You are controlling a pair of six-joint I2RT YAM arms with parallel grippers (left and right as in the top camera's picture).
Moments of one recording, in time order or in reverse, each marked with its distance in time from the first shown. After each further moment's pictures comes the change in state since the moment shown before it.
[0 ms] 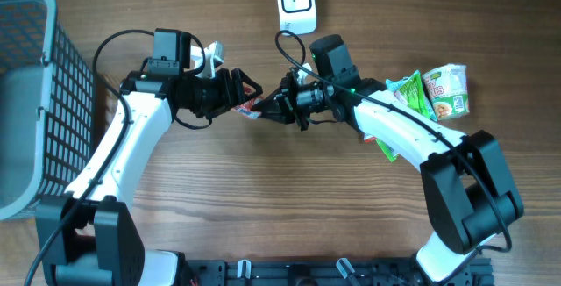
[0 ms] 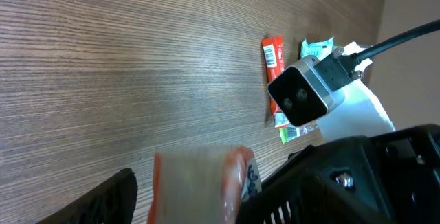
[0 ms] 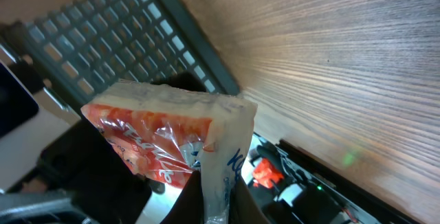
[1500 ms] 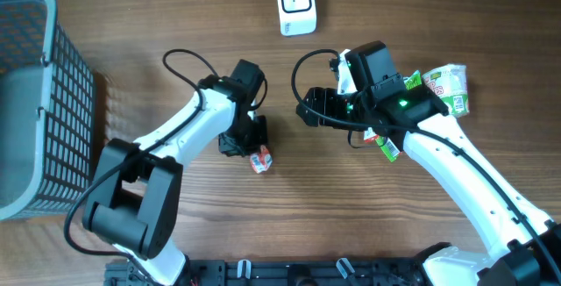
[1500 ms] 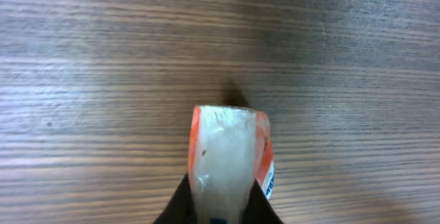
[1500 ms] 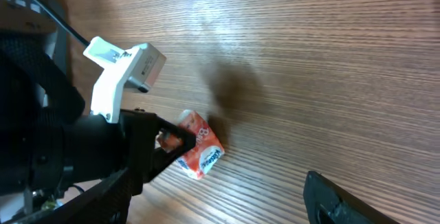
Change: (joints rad) left arm -0.304 0.221 0.000 -0.240 -0.448 -0.104; right arm -0.039 -0.373 0.010 -0.599 0.610 -0.890
